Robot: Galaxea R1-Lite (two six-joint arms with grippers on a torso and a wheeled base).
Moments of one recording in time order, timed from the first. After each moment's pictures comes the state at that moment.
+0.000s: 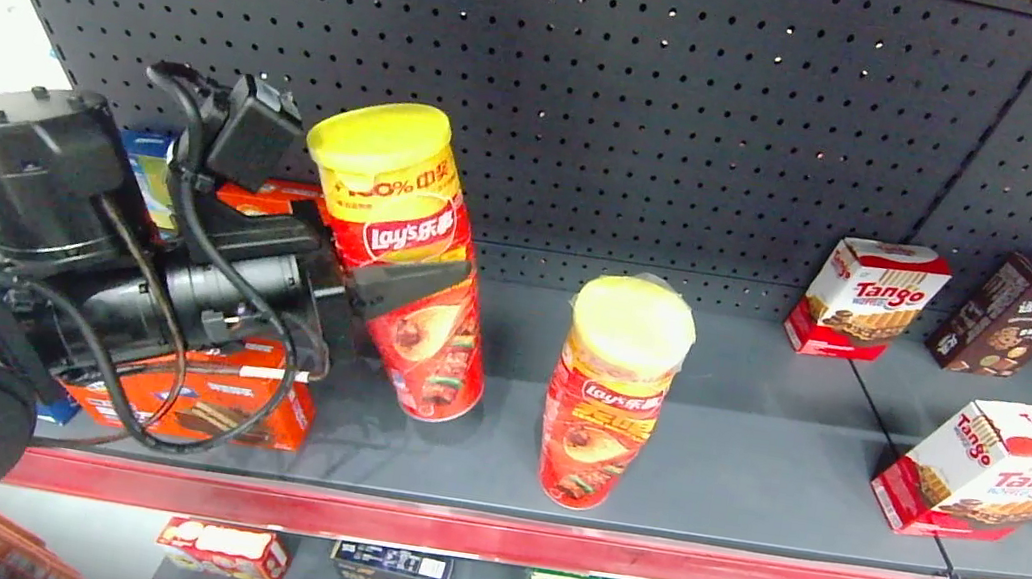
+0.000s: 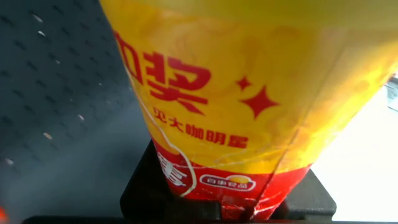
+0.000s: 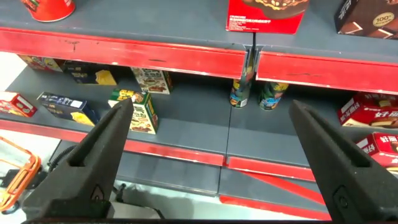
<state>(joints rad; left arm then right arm) -0.34 1.65 -0.78 -0.97 -0.66 0.00 0.15 0.08 0.00 0.00 0.01 -0.01</state>
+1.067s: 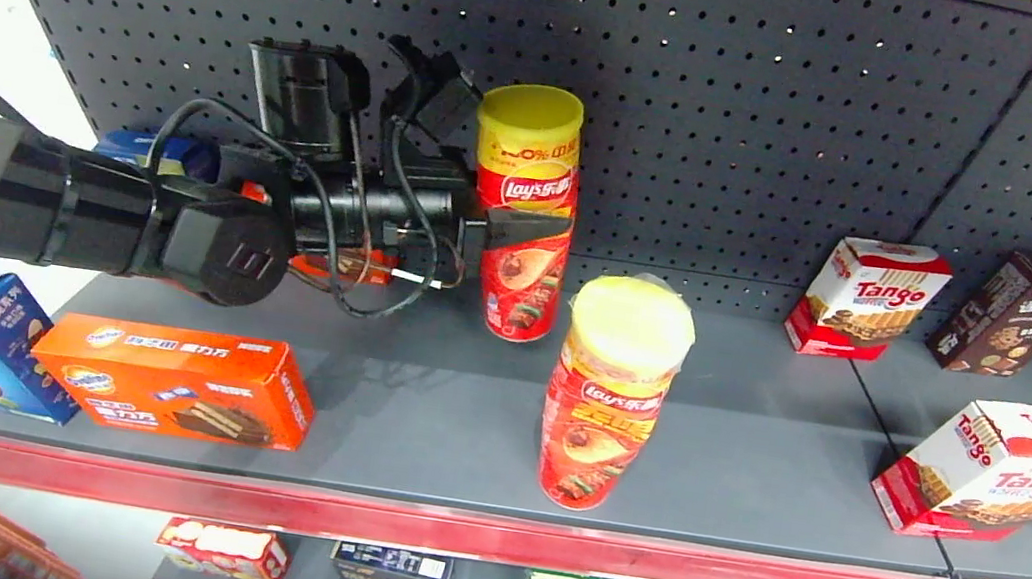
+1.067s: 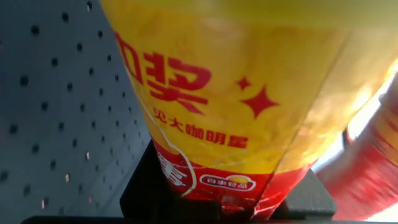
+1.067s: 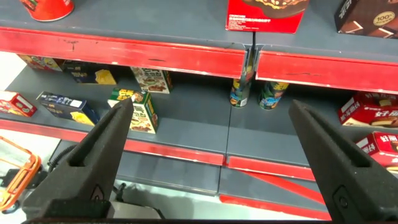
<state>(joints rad) -0.36 2.03 -1.48 -0.56 -0.81 0.20 0.15 0.09 0.00 0.00 0.01 -0.01</state>
